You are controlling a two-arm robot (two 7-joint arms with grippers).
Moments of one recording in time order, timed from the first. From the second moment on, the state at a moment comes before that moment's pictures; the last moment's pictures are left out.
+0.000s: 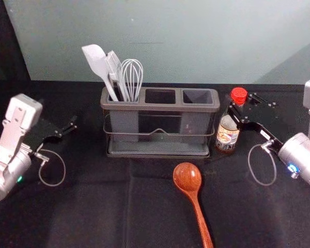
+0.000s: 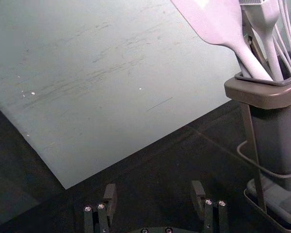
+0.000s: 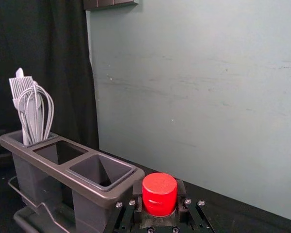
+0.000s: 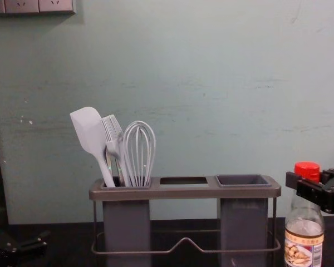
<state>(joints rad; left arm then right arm) -0.20 0.60 0.45 -1.41 -0.25 -0.12 0.03 0.18 0.40 -0.22 -1.47 0.35 -0.10 0.39</state>
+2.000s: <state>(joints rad) -0.20 0.60 0.45 -1.41 -0.25 -0.12 0.03 0.05 0.43 -0.13 -1.74 0.29 -0.07 0.33</state>
